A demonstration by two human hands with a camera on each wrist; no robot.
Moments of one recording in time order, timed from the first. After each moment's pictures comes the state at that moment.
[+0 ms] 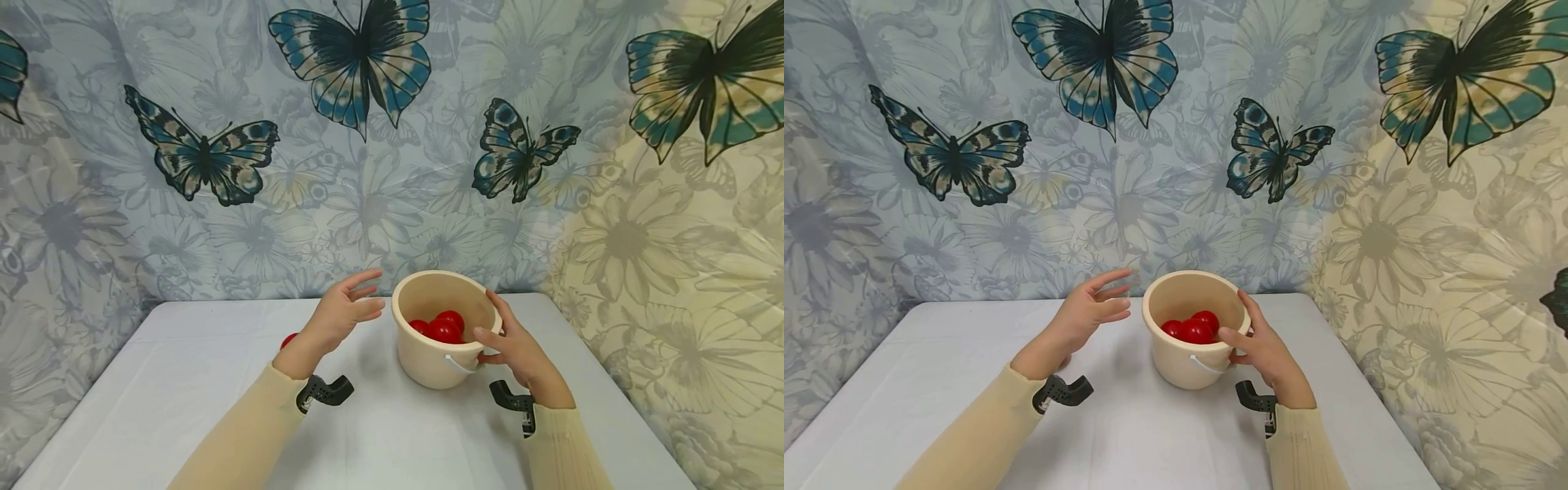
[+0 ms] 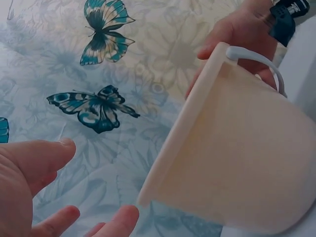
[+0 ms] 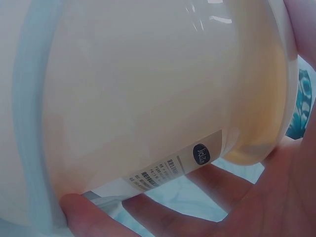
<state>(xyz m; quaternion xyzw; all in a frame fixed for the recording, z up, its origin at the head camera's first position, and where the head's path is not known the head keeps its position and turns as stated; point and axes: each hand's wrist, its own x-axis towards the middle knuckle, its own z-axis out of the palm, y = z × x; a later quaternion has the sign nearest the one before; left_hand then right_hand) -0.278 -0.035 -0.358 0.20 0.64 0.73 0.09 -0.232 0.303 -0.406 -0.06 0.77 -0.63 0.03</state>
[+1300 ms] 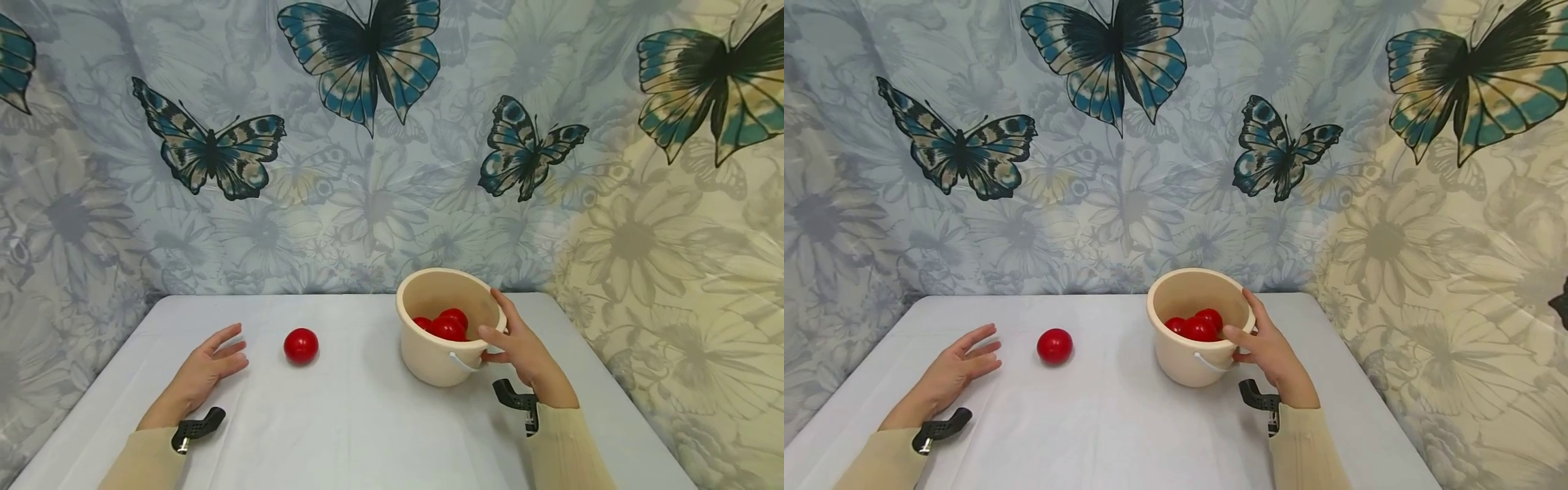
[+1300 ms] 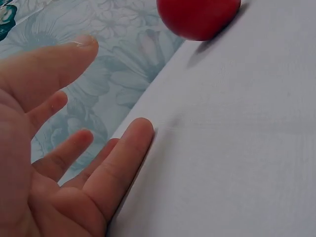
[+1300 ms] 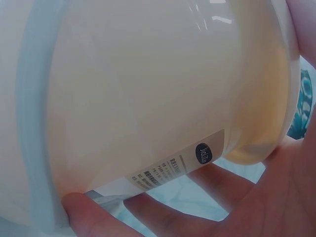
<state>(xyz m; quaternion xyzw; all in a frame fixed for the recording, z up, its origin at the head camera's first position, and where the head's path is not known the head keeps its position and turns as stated) -0.268 -0.274 -0.500 0.09 0.72 0.69 0.05 -0.229 0.301 -0.403 -0.06 0.78 -0.63 0.03</state>
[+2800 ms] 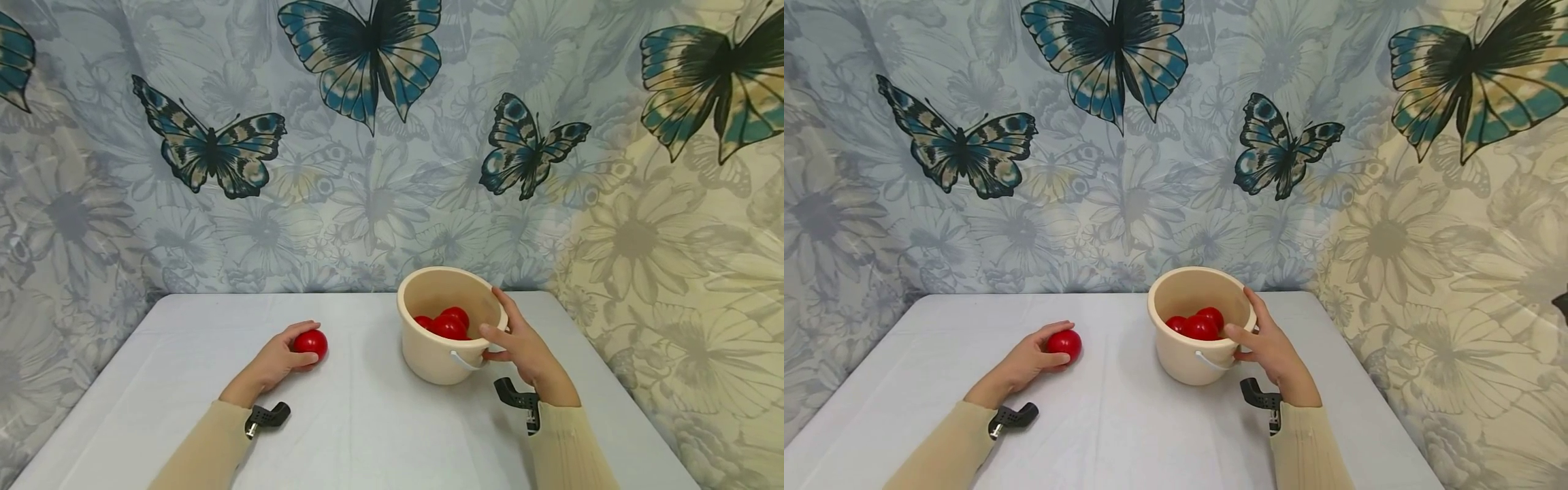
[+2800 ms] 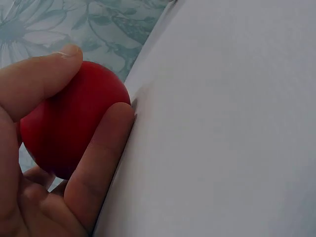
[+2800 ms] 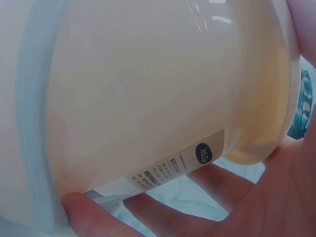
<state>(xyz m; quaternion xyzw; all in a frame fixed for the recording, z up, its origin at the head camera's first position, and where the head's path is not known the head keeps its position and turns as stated) -0.292 -0.159 -0.496 0.12 0.72 0.67 0.12 -0.227 0.298 -0.399 -0.06 0.77 -0.63 0.03</state>
